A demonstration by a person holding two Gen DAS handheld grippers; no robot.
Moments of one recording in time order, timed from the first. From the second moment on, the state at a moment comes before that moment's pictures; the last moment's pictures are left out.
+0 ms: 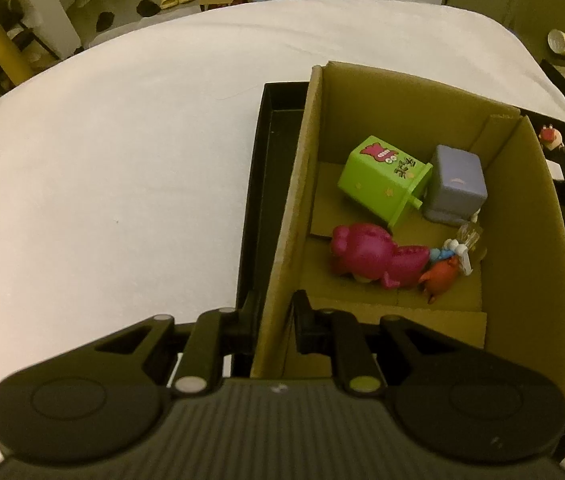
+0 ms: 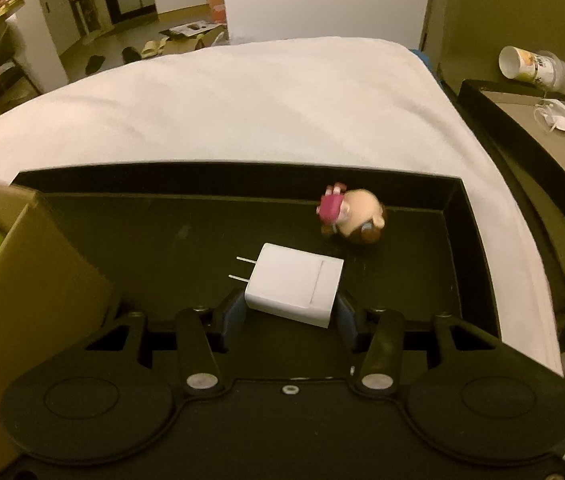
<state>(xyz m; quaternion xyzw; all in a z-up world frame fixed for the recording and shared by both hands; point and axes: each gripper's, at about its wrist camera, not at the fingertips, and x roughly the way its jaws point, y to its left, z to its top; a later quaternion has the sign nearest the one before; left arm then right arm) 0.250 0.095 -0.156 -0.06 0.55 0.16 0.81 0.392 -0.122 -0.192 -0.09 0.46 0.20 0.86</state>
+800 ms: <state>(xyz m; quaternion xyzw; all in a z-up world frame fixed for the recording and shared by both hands) 0.254 0.093 -0.156 -0.06 0.56 0.17 0.81 0.339 -0.145 -0.179 -0.12 0.46 0.23 0.85</state>
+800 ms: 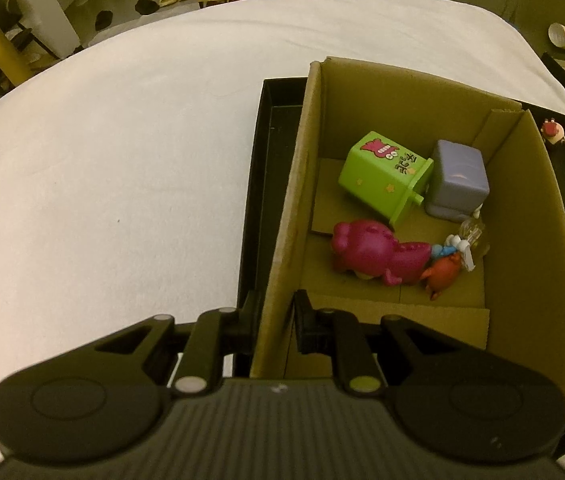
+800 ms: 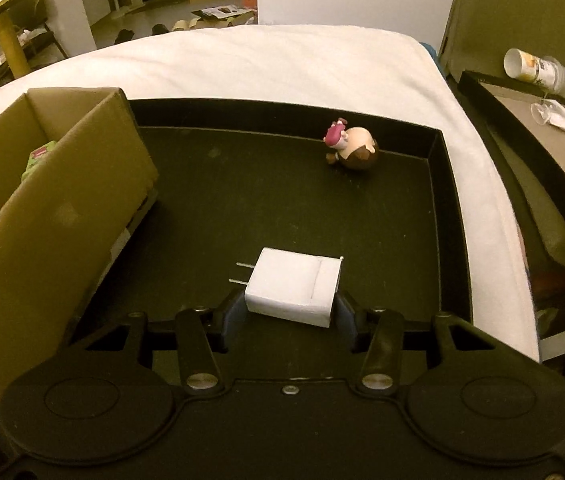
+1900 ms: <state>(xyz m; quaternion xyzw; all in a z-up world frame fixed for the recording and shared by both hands) 0.250 0.100 -0.159 -0.08 0.56 0.16 0.81 0.324 -0.069 -0.078 -0.14 0.35 0.34 0.86</state>
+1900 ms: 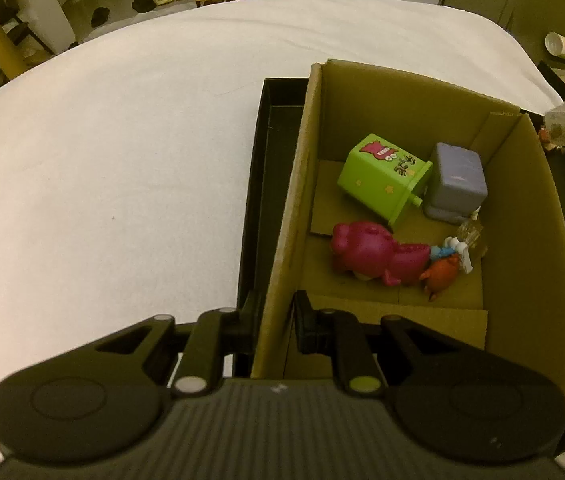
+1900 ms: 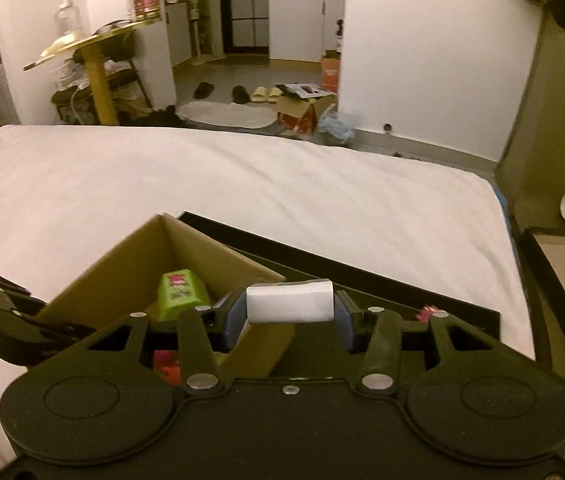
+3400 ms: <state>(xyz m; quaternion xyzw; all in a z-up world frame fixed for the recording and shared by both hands) 0.242 0.108 -0.157 -0.09 0.55 0.14 0.82 0.300 0.029 -0.114 -0.29 0.42 0.42 0.75</state>
